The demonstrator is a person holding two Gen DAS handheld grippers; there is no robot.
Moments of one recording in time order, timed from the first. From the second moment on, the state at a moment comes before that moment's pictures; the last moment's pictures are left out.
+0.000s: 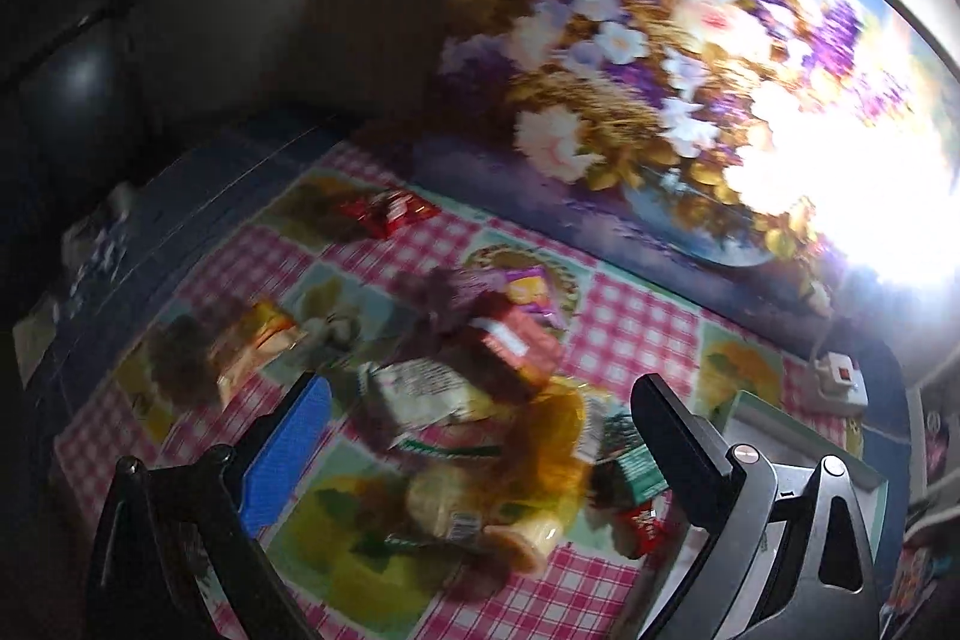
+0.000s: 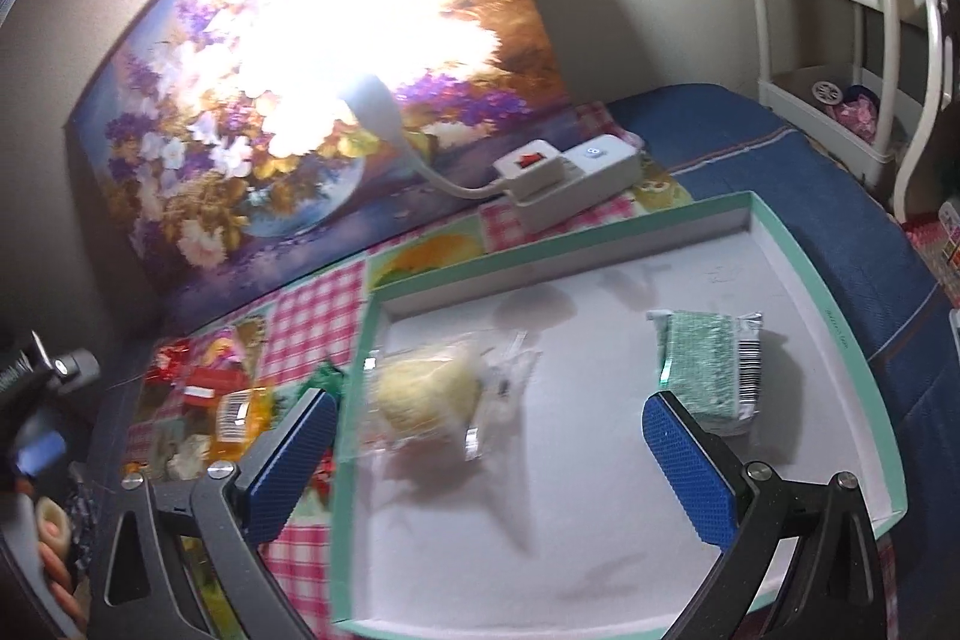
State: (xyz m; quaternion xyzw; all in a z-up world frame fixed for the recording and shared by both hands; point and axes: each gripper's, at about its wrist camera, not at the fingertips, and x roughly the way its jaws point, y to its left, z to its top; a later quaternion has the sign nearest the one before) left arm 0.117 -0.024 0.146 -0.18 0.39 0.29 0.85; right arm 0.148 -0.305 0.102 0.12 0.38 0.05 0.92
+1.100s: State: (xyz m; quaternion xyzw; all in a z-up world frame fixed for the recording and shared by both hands) left arm 0.035 0.170 0.122 -0.19 0.43 0.37 0.80; right arm 0.142 -0.125 0.149 0.05 0.37 0.14 0.92
